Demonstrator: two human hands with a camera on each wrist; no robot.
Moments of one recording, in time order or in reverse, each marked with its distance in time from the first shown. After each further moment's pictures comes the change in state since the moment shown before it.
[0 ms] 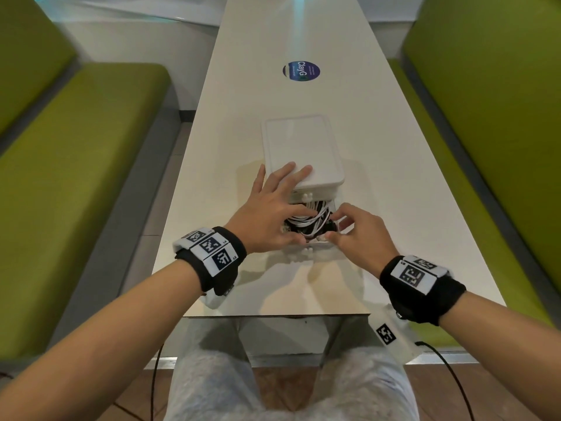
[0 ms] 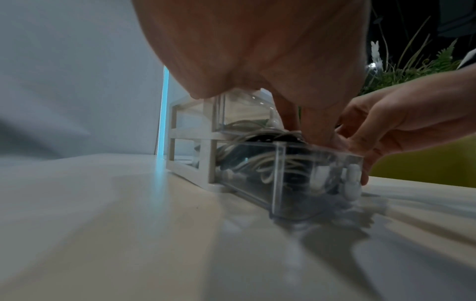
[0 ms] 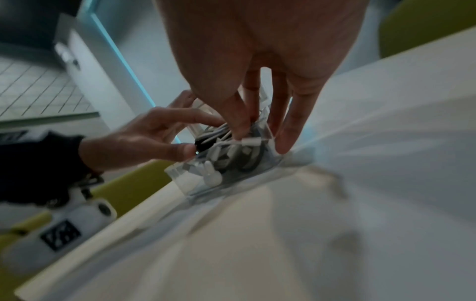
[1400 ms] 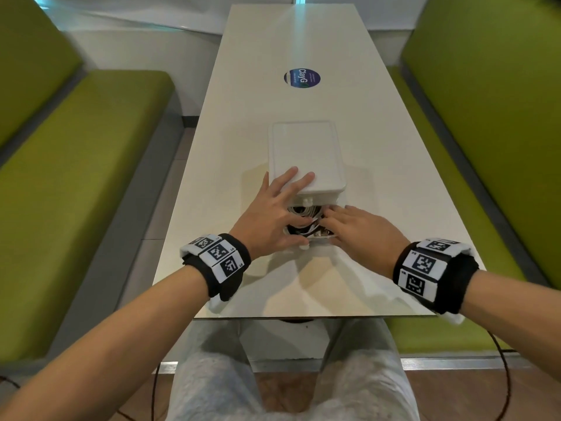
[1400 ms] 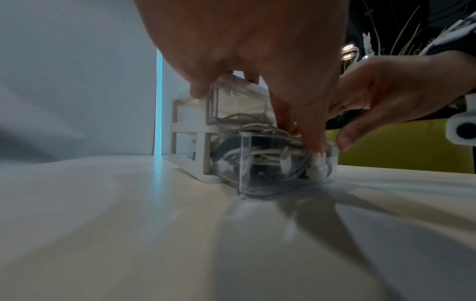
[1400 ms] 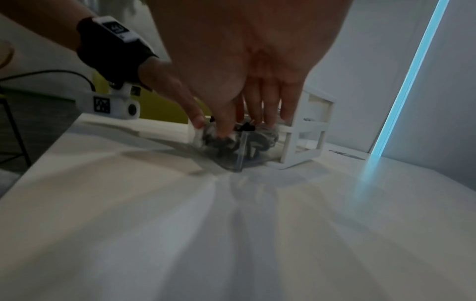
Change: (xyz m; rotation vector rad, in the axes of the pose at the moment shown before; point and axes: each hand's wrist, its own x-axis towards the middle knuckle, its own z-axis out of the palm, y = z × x) left_hand -0.001 0.002 0.002 -0.053 0.073 0.072; right_hand 0.013 0.013 -0.013 -0.780 -0.055 -0.795
